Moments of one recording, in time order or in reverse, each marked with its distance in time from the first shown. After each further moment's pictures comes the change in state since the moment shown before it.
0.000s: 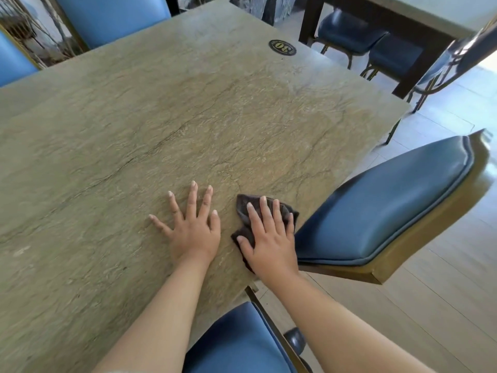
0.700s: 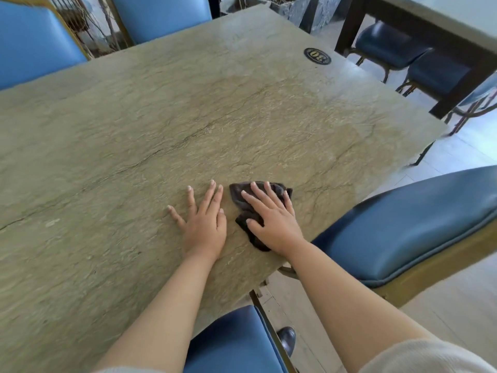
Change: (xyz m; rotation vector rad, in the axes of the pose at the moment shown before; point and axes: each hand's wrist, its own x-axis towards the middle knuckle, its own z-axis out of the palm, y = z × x) left_hand 0.002 -0.007 0.003 -0.226 0.084 0.007; right_hand 0.063 0.005 -0.020 0.232 -0.157 -0.290
